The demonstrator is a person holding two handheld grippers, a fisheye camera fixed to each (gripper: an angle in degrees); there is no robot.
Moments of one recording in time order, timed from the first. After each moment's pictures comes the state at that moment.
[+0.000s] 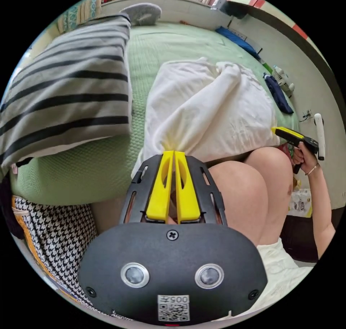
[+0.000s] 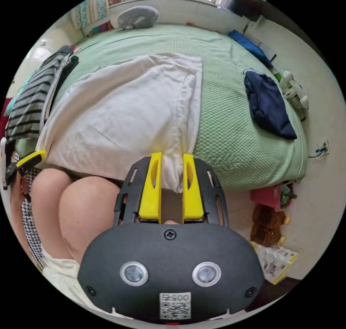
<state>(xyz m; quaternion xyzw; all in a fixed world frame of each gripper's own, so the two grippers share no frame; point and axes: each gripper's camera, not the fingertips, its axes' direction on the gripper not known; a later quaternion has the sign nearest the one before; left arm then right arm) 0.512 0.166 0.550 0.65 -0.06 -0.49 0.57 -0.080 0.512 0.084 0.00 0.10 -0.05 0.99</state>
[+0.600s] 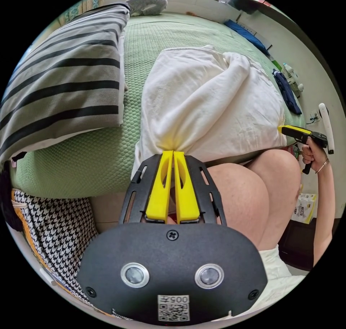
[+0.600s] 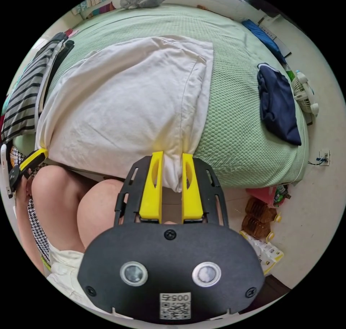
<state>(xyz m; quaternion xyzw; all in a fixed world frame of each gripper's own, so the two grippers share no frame) 0.497 0.160 0.539 0.64 -0.05 -0.52 0.57 -0.098 0.441 0.092 -0.10 0.10 -0.06 0.99</state>
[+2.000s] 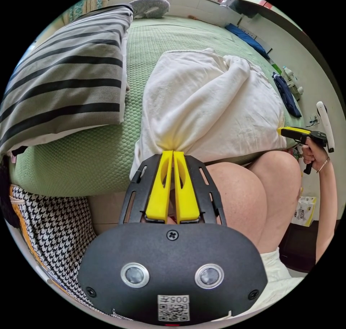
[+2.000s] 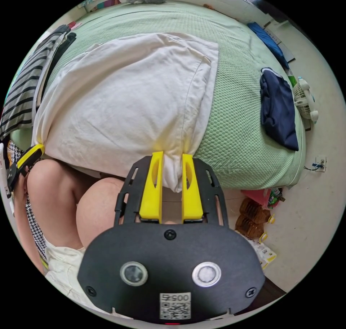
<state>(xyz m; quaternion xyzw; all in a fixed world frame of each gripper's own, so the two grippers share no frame) 0.488 0.152 0.548 0.65 -0.05 -0.52 0.55 -0.119 0.401 0.100 -0.11 0.11 -0.08 0.98</state>
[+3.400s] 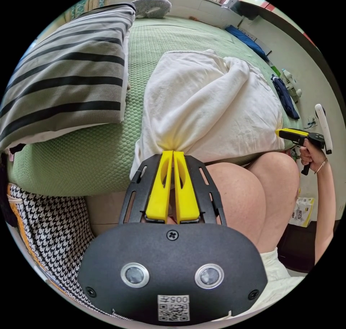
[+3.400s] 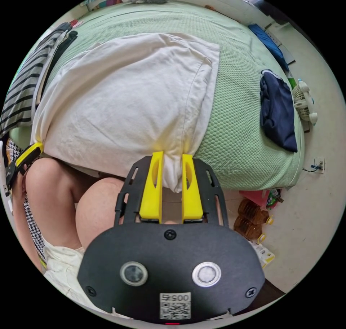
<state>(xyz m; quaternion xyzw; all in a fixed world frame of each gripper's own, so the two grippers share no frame) 0.486 0.155 0.557 0.65 -0.05 -0.52 0.55 -0.114 0.408 0.108 -0.11 0.12 -0.09 0.98</state>
